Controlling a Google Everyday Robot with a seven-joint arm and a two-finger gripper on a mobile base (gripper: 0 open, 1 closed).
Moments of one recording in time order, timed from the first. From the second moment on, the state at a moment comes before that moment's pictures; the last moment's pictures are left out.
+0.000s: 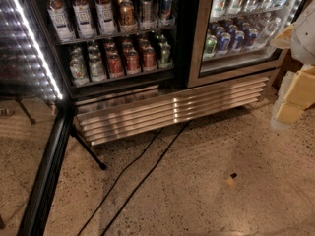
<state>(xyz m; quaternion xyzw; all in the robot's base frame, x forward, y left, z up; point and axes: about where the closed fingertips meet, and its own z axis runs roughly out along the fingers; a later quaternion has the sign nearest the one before) 0.438 -0.216 0.977 -0.60 0.78 -0.04 0.16</state>
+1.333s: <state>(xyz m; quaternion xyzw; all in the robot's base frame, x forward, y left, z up) 0.438 -0.216 0.977 -0.60 0.78 -0.04 0.16</state>
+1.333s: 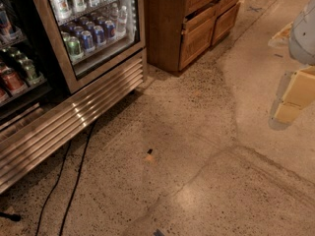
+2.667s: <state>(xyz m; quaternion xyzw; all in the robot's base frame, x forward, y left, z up) 0.438 -0.216 0.977 -0.60 0.78 -0.04 0.16</state>
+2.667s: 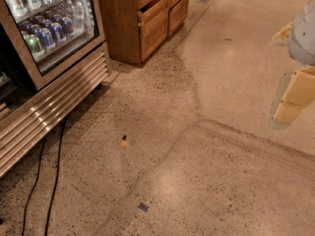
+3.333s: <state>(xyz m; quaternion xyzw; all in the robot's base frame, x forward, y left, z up) 0.438 -0.216 0.977 -0.60 0.78 -0.04 0.16</state>
